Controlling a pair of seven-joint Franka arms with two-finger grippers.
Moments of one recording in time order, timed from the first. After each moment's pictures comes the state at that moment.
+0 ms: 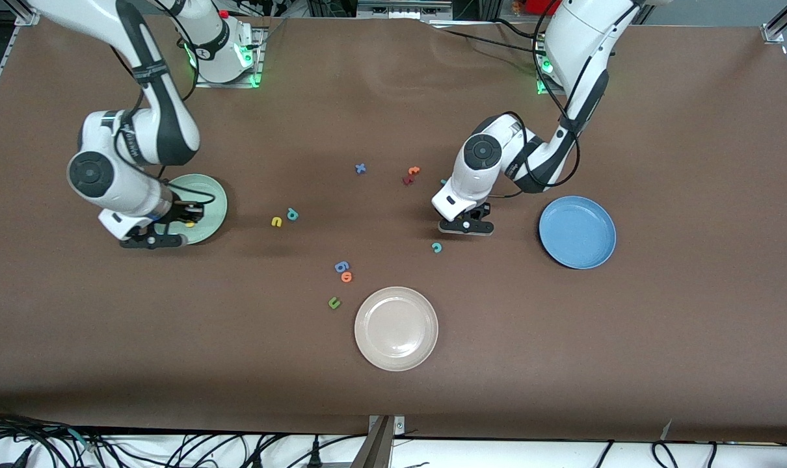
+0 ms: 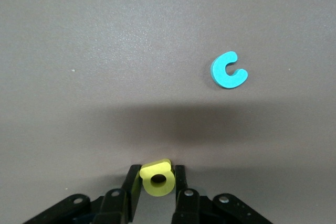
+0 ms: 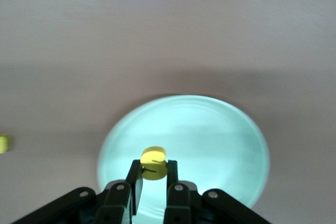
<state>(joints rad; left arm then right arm) -0.41 0.57 -0.21 -2.01 0.18 2.56 -0.69 0.26 0.30 -0.23 -2.11 -0.02 2.24 0.03</state>
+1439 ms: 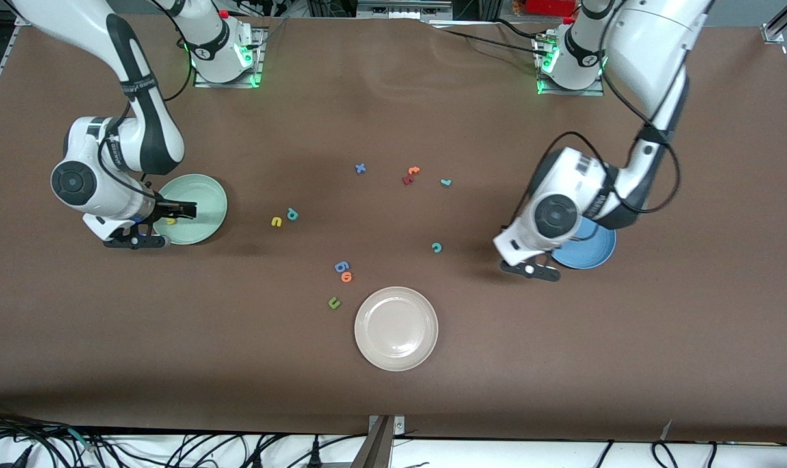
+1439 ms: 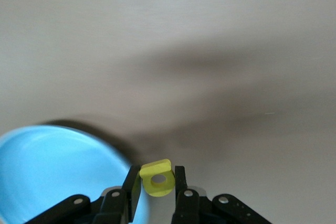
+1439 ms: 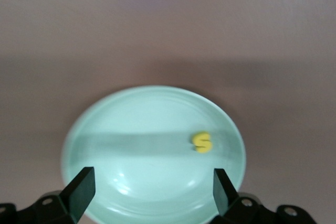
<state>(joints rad) -0.14 0.57 -0.19 -1.72 0.18 2.04 -0.15 0.27 0.30 -0.23 -2.09 -0.02 2.22 0.05</state>
